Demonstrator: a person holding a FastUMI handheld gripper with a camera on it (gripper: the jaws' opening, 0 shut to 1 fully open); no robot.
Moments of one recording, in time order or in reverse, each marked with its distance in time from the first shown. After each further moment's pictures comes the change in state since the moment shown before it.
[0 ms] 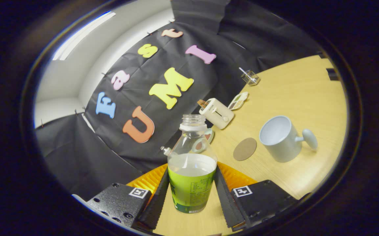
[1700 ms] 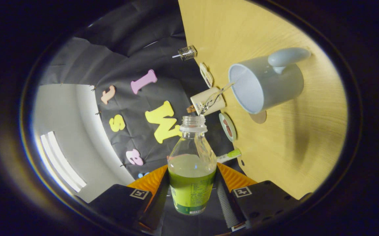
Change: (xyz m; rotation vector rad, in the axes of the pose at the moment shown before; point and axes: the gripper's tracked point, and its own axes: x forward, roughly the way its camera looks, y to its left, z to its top) arm -0.004 0.017 0.061 0.977 -0.014 0.318
